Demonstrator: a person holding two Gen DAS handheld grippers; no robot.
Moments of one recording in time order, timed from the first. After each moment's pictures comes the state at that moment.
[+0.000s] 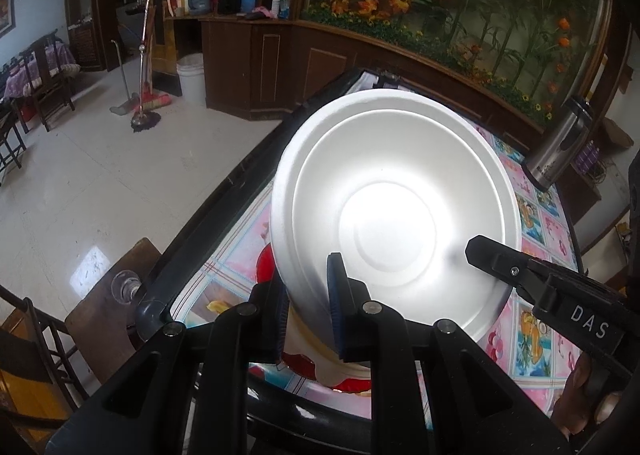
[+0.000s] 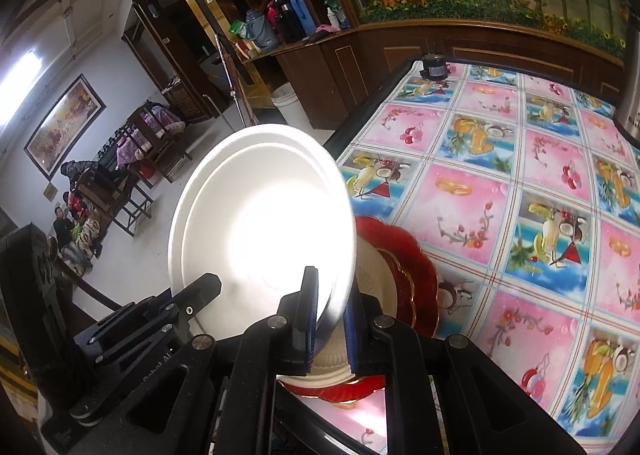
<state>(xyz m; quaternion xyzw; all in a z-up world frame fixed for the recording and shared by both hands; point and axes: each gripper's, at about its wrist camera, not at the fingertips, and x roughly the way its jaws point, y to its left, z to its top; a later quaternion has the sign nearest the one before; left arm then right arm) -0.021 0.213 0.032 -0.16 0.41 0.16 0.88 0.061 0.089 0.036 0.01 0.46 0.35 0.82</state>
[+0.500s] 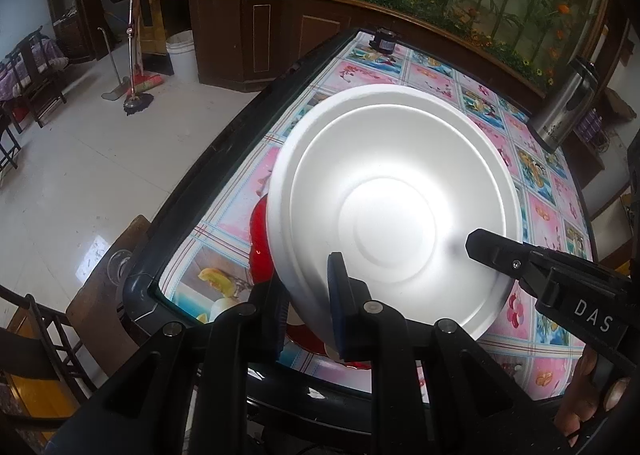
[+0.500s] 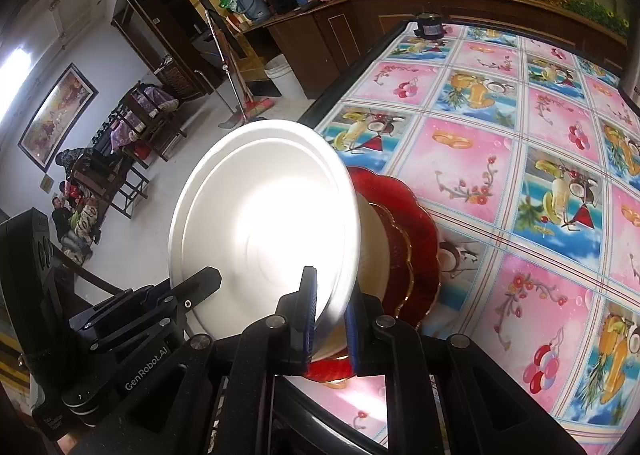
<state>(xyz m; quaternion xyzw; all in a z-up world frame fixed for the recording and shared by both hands) -0.017 0.200 0.002 -0.14 0.46 0.15 0.86 0.058 0.085 -0.006 0.00 0.50 0.34 0.79</state>
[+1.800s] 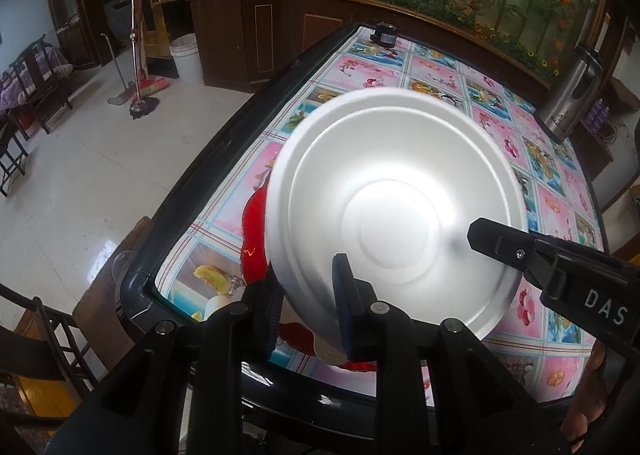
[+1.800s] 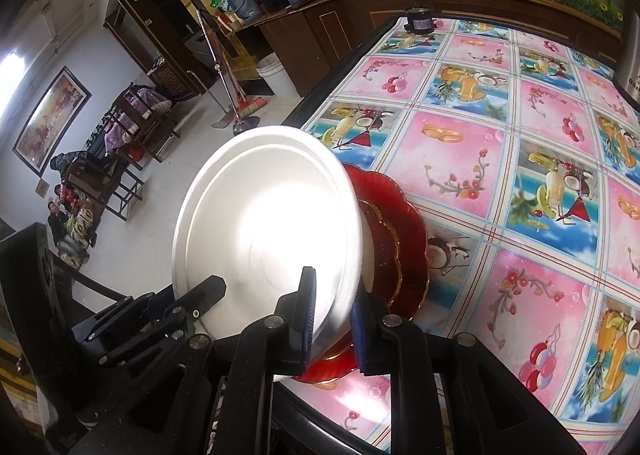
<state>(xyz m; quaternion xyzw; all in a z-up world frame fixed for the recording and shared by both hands) -0.018 0.189 -0.005 -0.12 0.46 0.17 0.86 0.062 0.081 -0.010 0.00 0.51 0.33 0.80</state>
